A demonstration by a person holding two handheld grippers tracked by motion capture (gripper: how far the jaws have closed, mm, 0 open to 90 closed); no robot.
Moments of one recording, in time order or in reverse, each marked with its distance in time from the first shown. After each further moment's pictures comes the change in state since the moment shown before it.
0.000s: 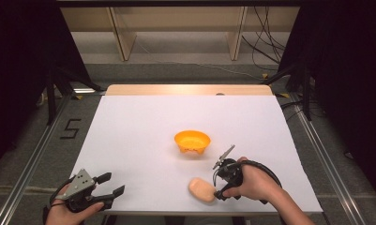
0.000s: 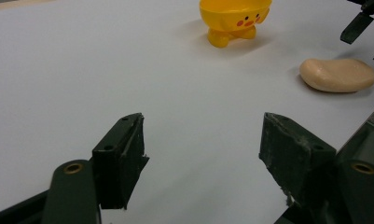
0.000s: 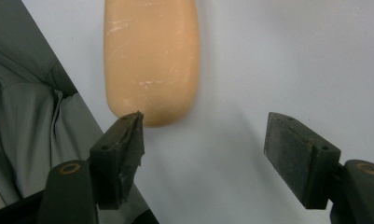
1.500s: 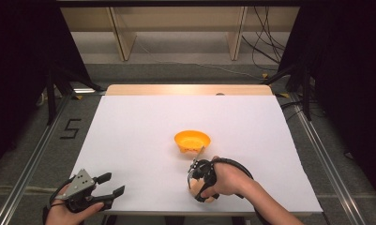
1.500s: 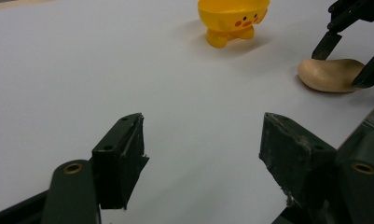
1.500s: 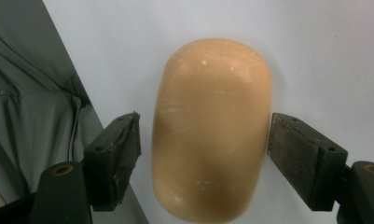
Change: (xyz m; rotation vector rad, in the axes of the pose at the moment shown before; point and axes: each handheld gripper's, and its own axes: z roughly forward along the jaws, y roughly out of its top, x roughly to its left) left arm 0.000 0.000 0.000 -0.002 -0.008 0.002; right arm 0.029 0.054 0.029 0.106 0.035 -0.122
